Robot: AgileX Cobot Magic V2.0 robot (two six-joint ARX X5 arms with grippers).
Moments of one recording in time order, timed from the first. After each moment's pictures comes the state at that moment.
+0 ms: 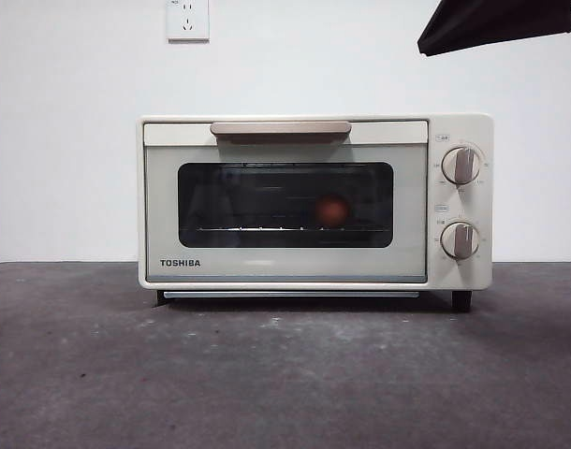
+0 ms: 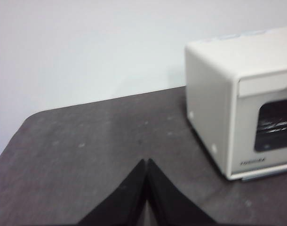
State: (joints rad) left arm 0.01 0.33 0.32 -0.06 0.12 0.15; right arm 0.72 0.78 0.61 -0.11 0.06 0.23
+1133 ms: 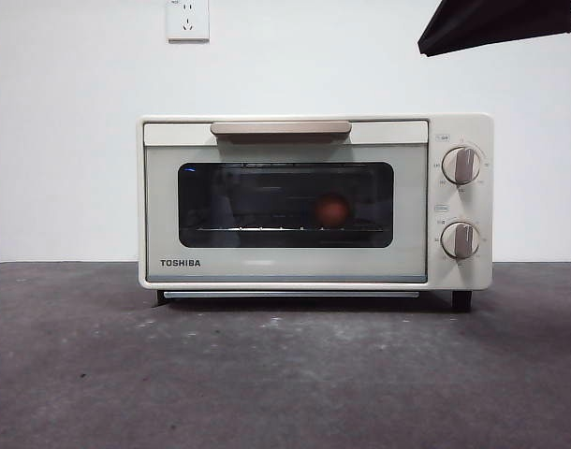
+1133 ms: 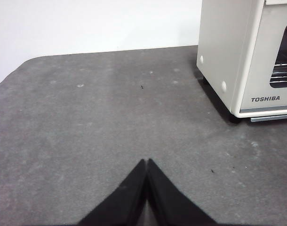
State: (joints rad) left arm 0.05 0.01 0.03 -0.17 0.12 0.08; right arm 0.72 0.78 0.61 -0.11 0.06 0.23
